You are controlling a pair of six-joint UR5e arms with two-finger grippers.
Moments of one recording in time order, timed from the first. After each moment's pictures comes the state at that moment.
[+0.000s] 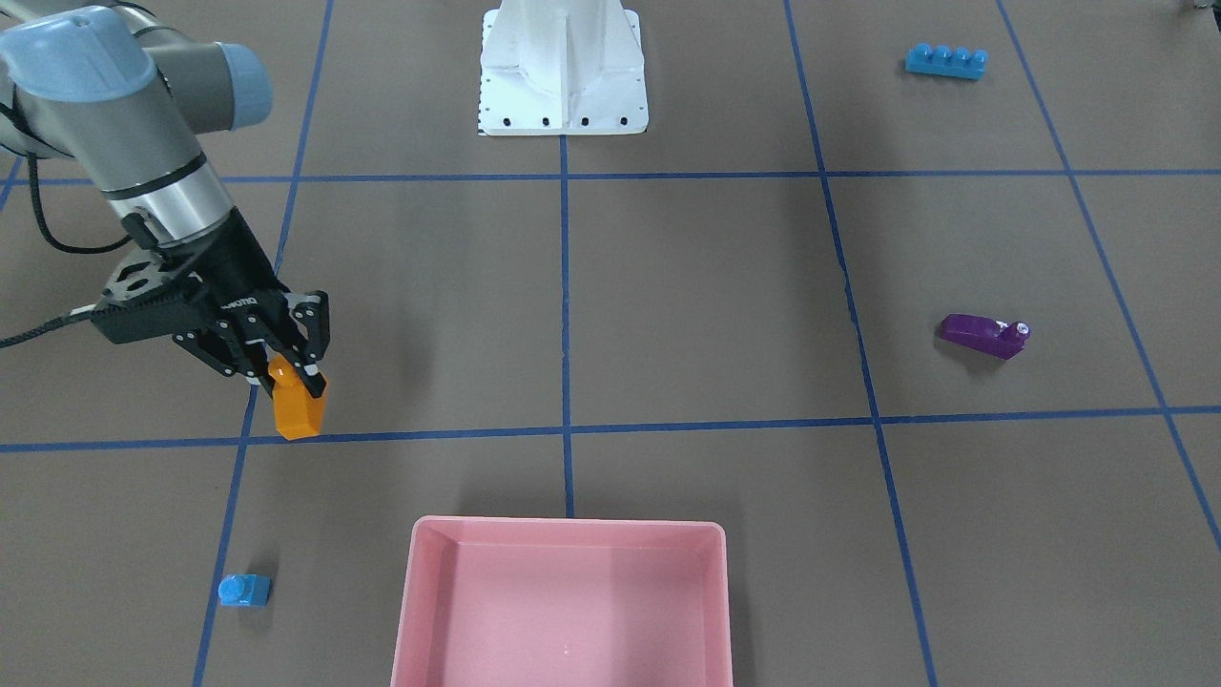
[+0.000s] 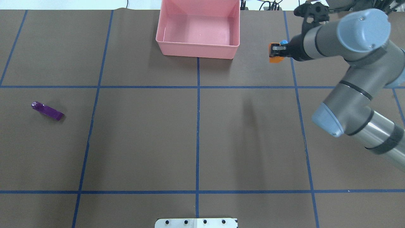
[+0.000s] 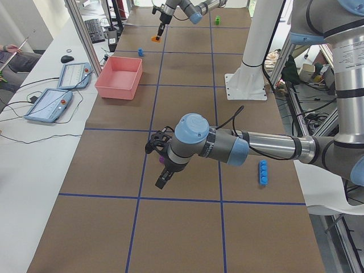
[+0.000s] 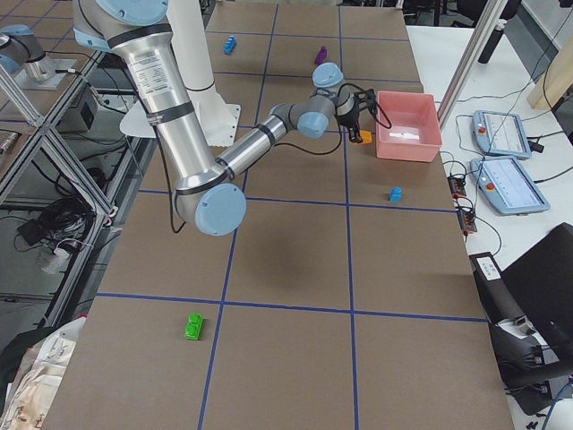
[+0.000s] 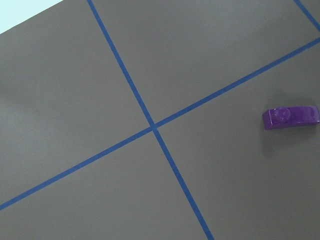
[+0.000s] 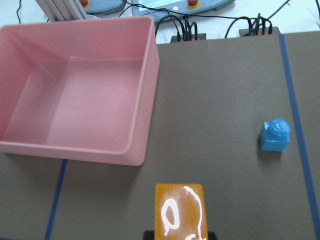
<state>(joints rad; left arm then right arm) -1.68 -1.34 -1.90 -1.78 -2.37 0.34 0.86 -1.06 1.71 -1.20 1.84 1.06</state>
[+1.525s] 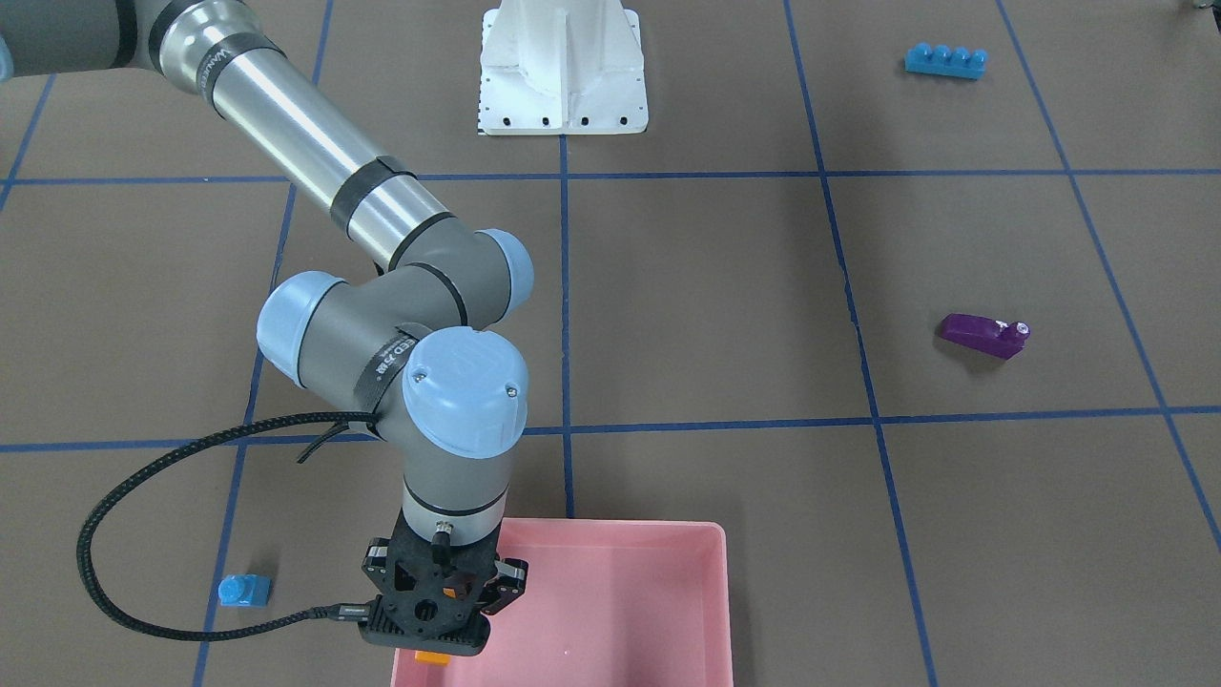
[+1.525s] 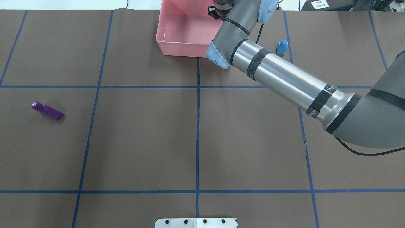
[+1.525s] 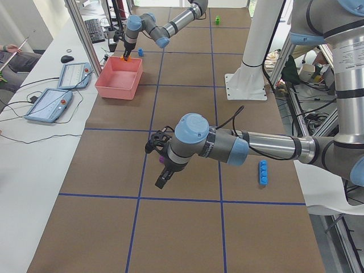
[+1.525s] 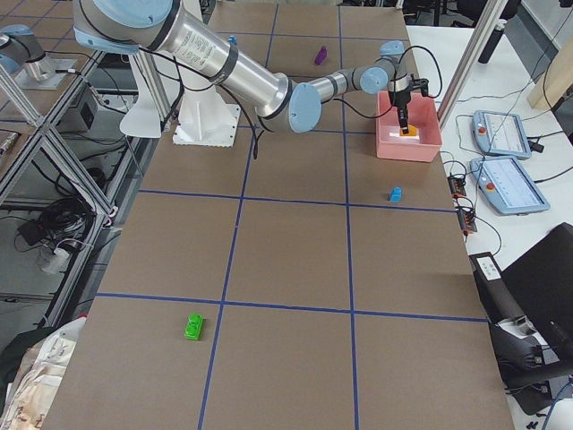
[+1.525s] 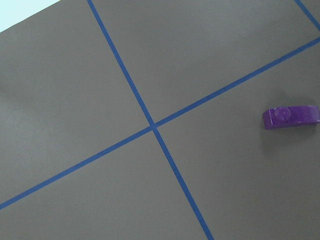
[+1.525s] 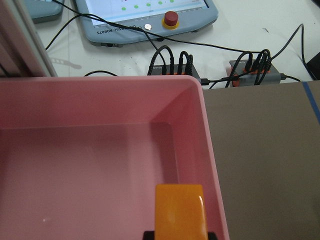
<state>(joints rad) -1.68 -1.34 -1.91 -1.78 -2.37 0.34 0.84 -0.37 0.73 -1.28 1.67 1.09</state>
